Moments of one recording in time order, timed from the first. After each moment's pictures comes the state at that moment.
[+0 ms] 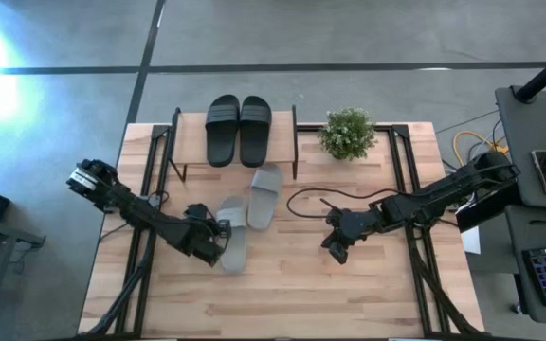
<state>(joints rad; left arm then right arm) -0.48 1.49 0.68 -0.68 -0.61 -2.06 0.32 1.29 0.68 -0.21 0.03 0.88</state>
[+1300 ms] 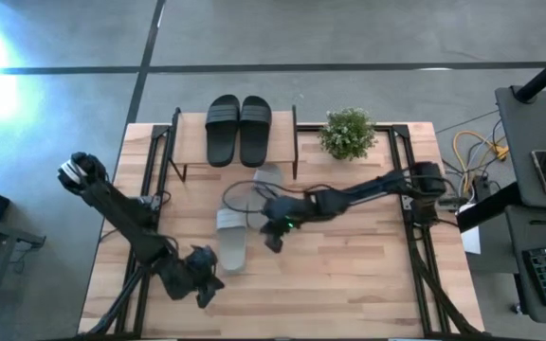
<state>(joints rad) -0.81 1.35 0.69 -0.10 -0.35 -1.38 0.11 1.92 1.27 -0.07 -0.06 0.52</state>
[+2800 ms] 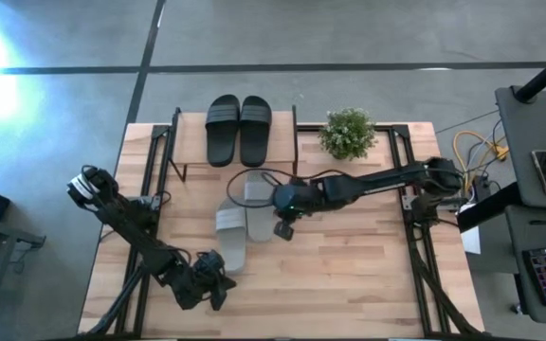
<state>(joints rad) -0.82 1.56 0.69 0.09 -0.53 -1.41 0.10 1.79 1.43 -0.53 0.12 0.38</state>
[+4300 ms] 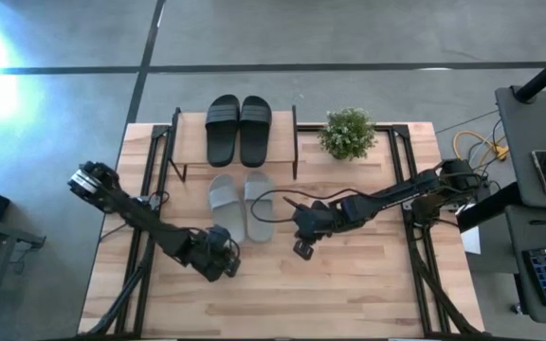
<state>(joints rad) -0.57 1.52 0.71 -0.26 -0.40 -1.49 0.22 1.67 1.08 -0.38 0.09 0.70</state>
